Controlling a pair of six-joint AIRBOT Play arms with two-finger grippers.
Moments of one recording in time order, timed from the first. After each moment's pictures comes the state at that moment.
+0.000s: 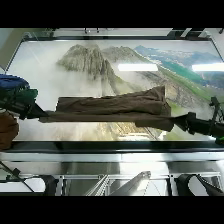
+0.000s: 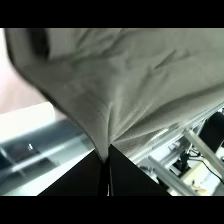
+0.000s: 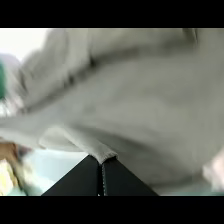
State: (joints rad) left arm 0.46 -1.56 1.24 -2.19 1.71 1.99; right arm -0.55 -0.93 0.43 -0.42 1.22 0.95
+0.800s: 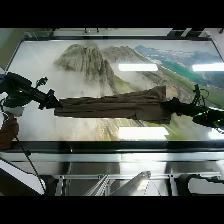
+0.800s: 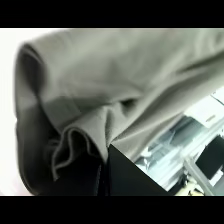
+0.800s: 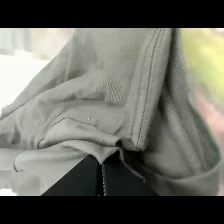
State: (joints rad) left arm 0.32 -1.95 1.54 -2.22 1.62 1.88; right arm -0.35 -1.50 0.68 -0.13 0.89 0.54
